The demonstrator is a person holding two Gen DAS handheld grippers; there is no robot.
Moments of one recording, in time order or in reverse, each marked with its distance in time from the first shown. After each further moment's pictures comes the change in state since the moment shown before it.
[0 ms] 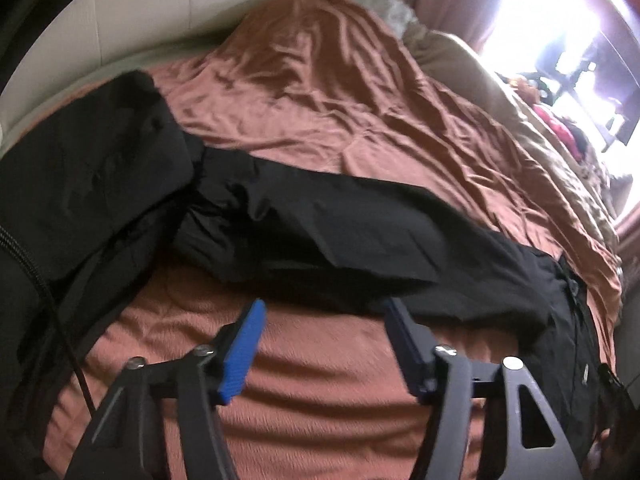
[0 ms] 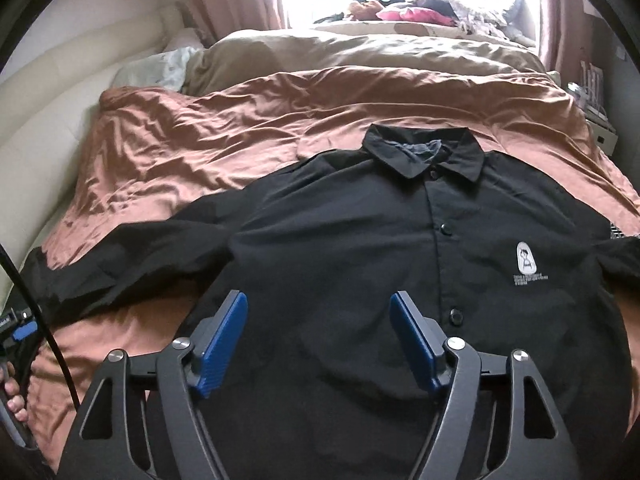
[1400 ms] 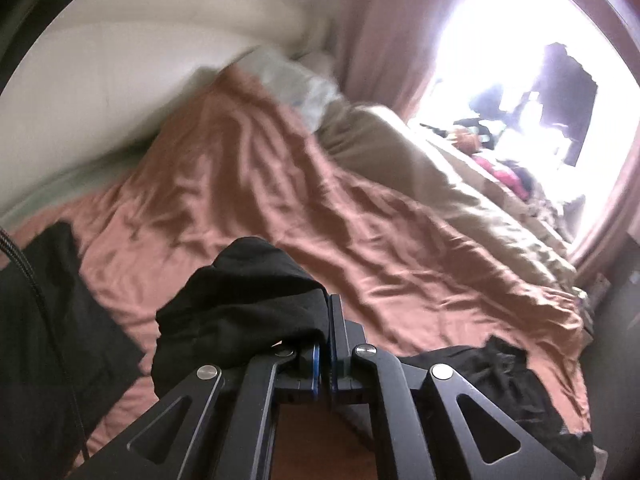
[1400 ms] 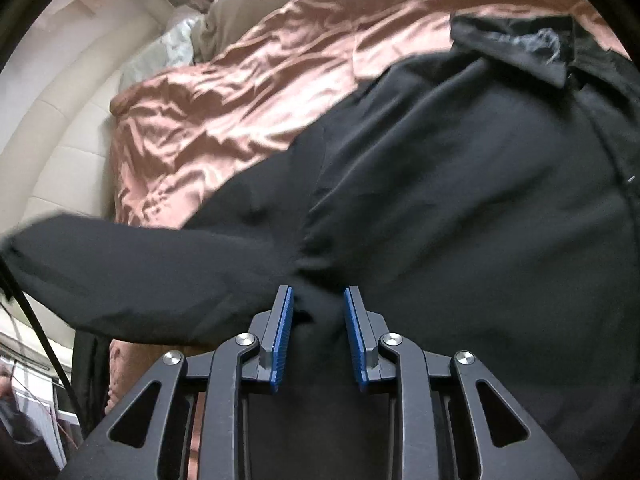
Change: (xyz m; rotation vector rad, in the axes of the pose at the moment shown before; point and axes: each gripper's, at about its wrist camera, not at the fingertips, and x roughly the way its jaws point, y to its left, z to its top) left arm -0.074 -0.144 0.121 0.123 -0.271 -0.175; right arm 0.176 0.019 0.029 0.211 0.267 0.338
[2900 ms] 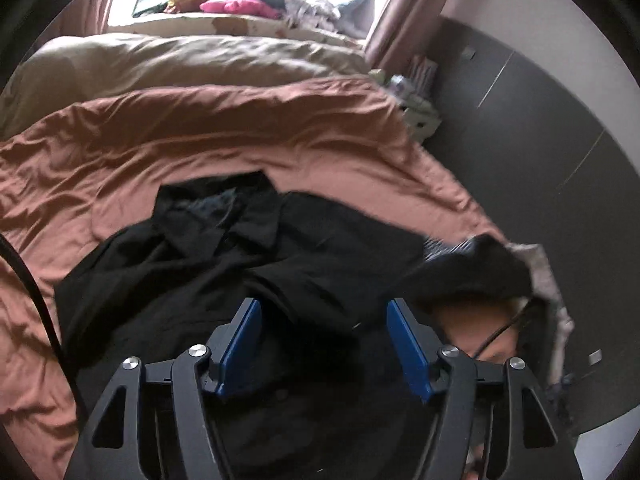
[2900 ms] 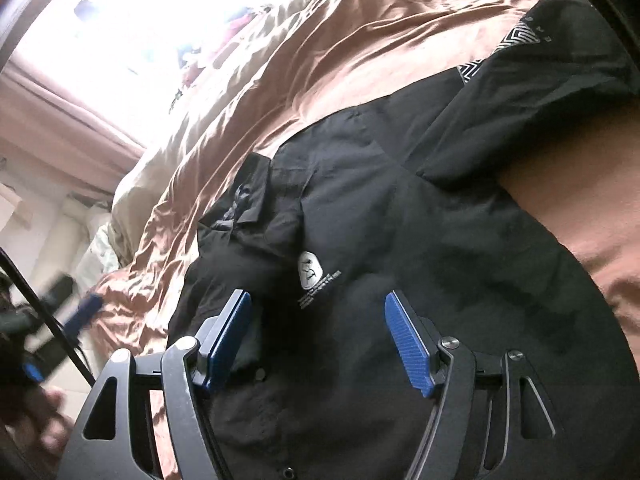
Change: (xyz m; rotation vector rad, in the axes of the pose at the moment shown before) left arm 0.064 -0.379 -0.198 0.573 0.517 -0.541; right arm -0.245 -0.212 -0.065 0.527 -0.407 -0.114
